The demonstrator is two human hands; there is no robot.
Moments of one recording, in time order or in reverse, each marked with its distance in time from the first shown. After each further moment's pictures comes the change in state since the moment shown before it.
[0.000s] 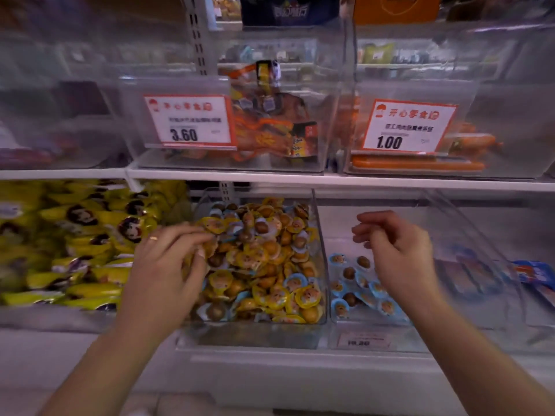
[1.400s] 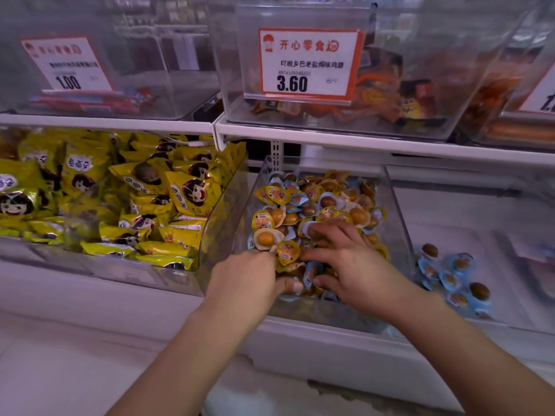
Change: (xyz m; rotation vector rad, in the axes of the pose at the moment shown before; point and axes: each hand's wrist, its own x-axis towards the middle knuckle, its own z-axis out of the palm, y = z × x) left_hand -0.026 0.004 0.015 0.224 -0.583 -0.276; right_hand -0.037 -0.002 0.127 -0.751 -0.795 -0.515
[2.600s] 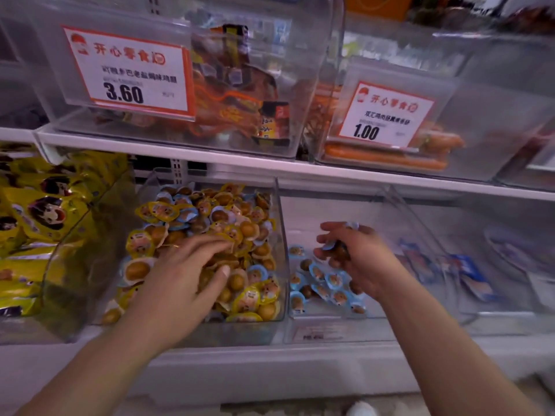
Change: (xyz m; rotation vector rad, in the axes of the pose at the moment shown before) left_hand 0.030 0.049 0.018 -0.440 0.199 0.363; right_hand -0.070 0.101 -0.075 1.300 0.526 0.924
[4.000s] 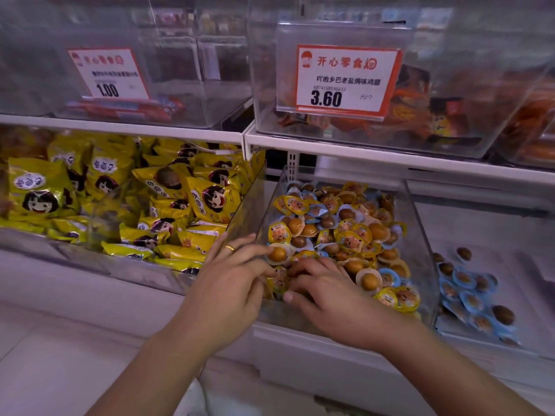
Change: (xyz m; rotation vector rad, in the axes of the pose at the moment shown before) left_hand -0.072 -0.058 -0.074 0.260 0.065 -0.059; right_hand -0.060 0.063 0.175 -1.256 -0.759 -0.740
